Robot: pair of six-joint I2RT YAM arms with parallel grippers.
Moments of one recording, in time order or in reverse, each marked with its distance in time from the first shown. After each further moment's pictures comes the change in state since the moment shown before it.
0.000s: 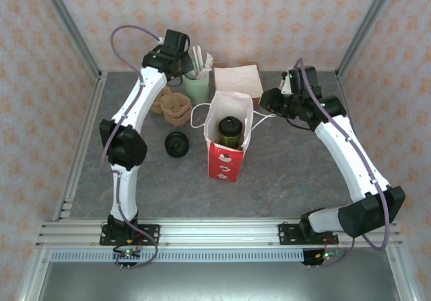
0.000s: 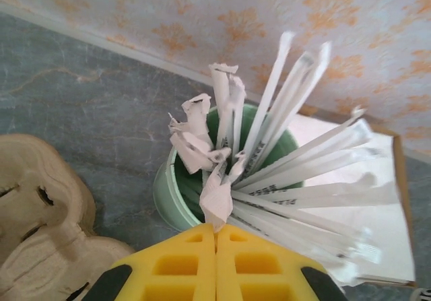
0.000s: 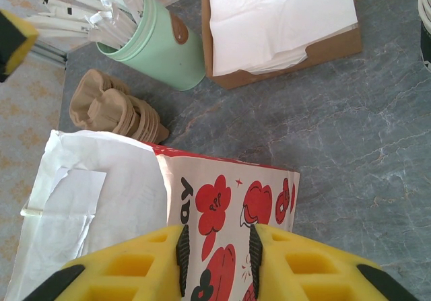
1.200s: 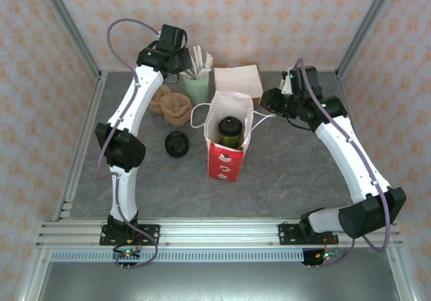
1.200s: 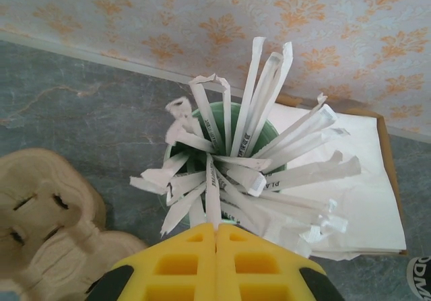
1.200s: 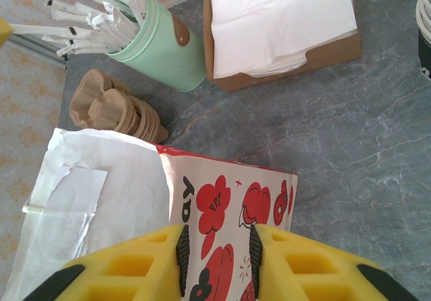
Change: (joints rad) left arm 0.000 -0.038 0.058 -0.085 0.029 0.107; right arm 0.000 -0.008 0.000 0.001 0.004 -0.018
